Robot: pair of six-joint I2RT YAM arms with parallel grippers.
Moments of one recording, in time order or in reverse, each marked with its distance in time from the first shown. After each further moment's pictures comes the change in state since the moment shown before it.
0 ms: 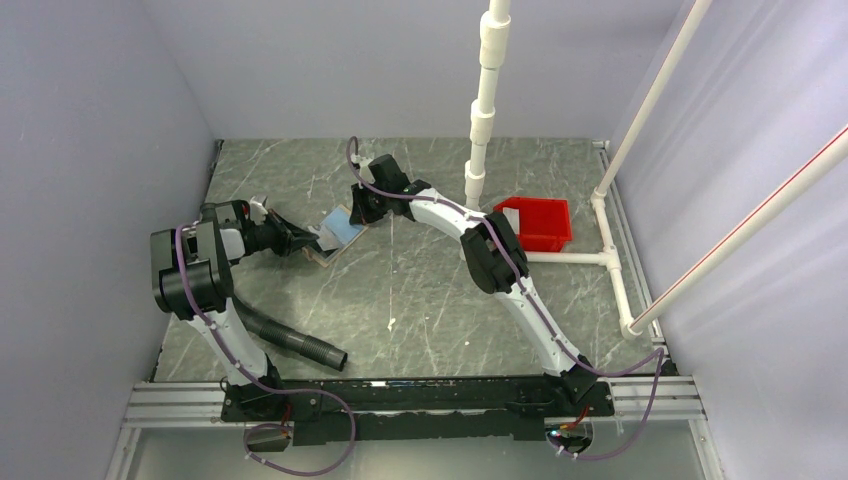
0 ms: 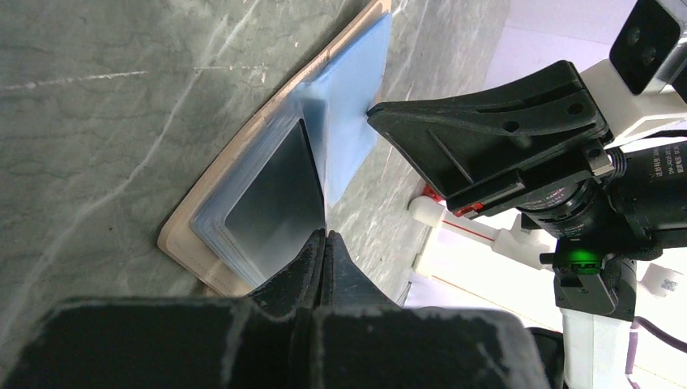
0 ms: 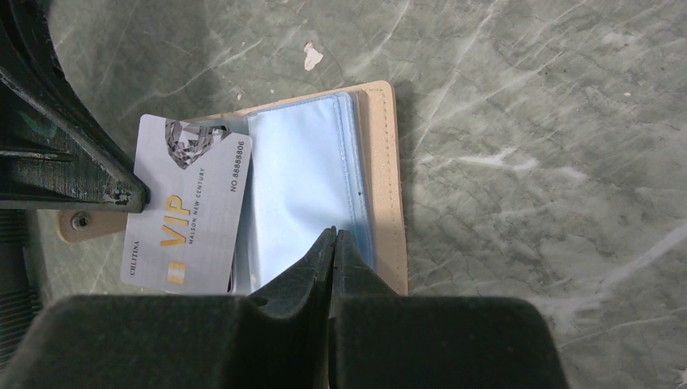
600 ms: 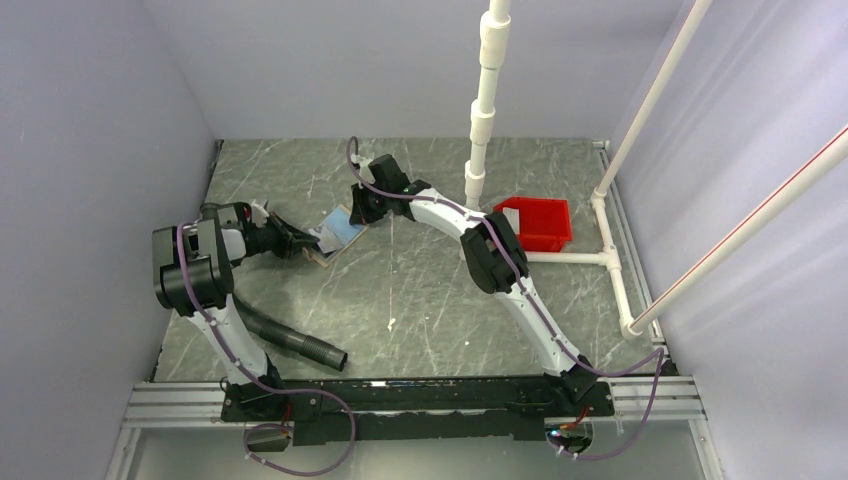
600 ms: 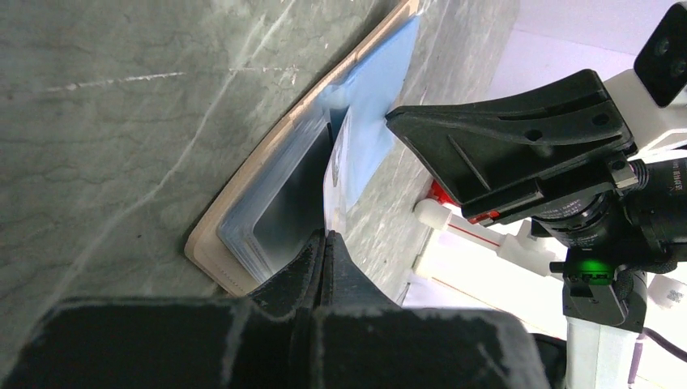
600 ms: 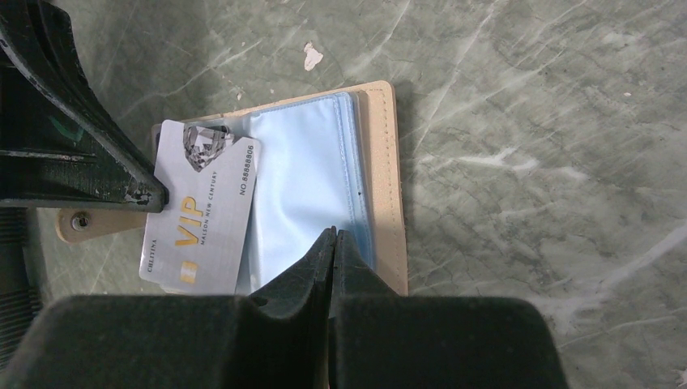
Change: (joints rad) left arm 0.000 0.031 0.000 0.000 -0.005 -0.003; right arm 0.000 0.000 0.000 0.000 -0.001 0.000
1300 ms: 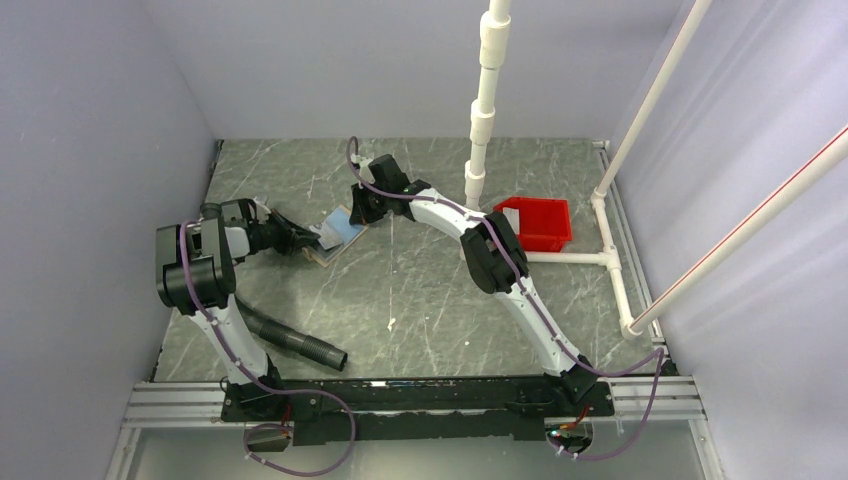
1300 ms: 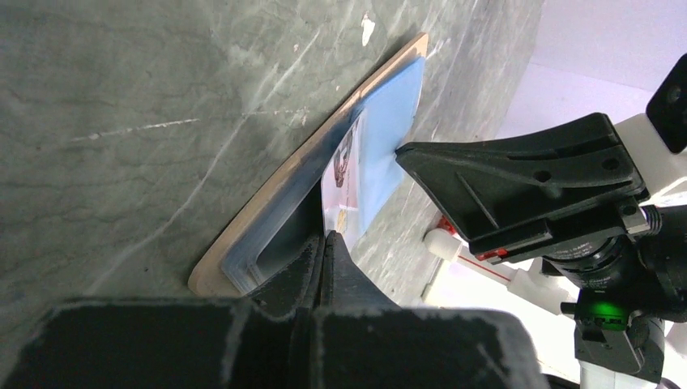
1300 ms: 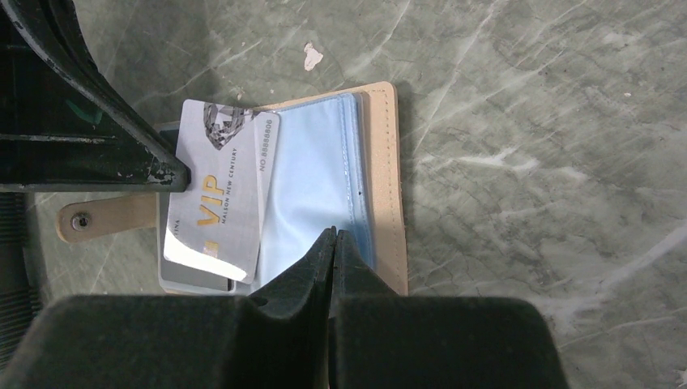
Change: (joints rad) left arm -0.029 0.003 0.015 0.022 -0.101 -0.039; right arm 0.000 0.000 0.000 0.000 0.000 0.000
